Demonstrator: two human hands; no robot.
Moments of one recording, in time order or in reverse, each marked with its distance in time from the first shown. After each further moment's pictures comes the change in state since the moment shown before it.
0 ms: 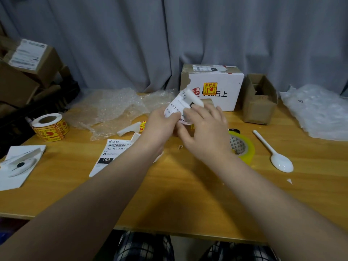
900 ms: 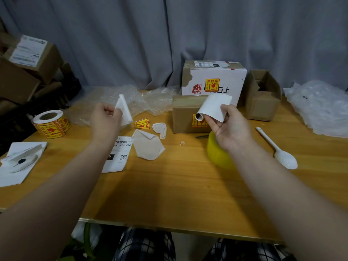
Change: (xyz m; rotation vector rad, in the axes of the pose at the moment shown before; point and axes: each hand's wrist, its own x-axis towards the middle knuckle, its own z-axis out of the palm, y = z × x) left_hand 0.041 -0.053 -0.107 0.390 0.577 0.151; right_hand 0.018 0.032 -0.005 1.793 0.201 1.122
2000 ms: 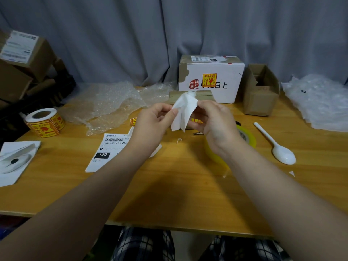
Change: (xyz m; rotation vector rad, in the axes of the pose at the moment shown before) left_hand -0.079 0.066 0.036 -0.298 -0.523 0.170; right_hand -0.025 0.015 0.011 -0.505 -0.253 -0.202
